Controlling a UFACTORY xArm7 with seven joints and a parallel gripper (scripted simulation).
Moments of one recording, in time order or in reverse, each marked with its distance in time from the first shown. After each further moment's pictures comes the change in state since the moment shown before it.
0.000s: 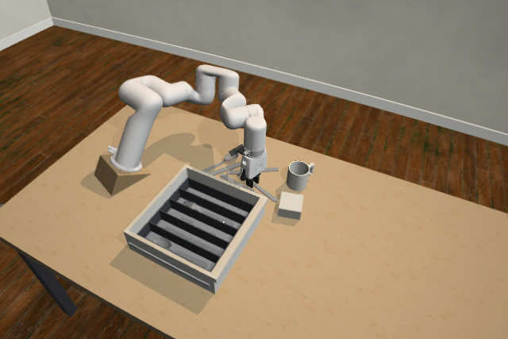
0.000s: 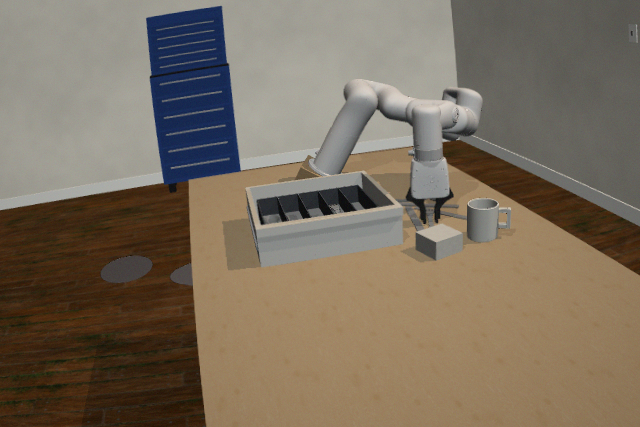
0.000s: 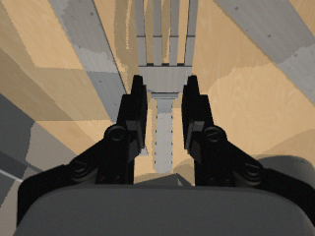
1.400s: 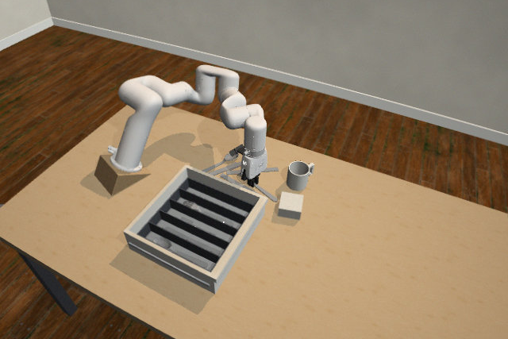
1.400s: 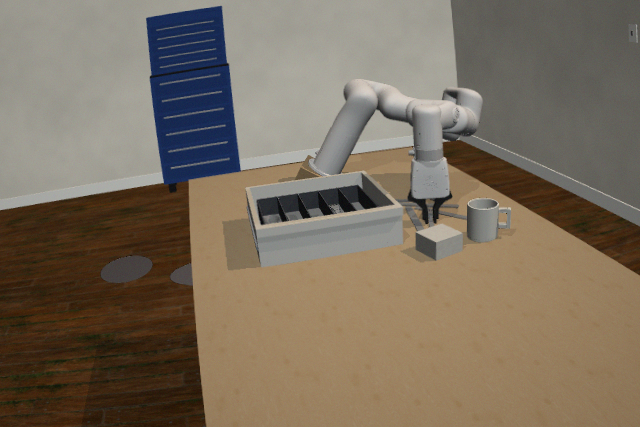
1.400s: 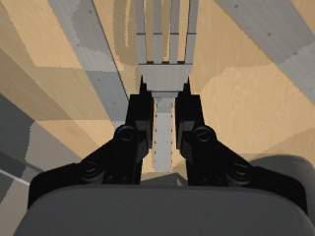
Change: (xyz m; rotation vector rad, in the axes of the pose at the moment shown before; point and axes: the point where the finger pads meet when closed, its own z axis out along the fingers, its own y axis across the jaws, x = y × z) arm -0.001 0.001 0.000 0.000 -0.003 -0.002
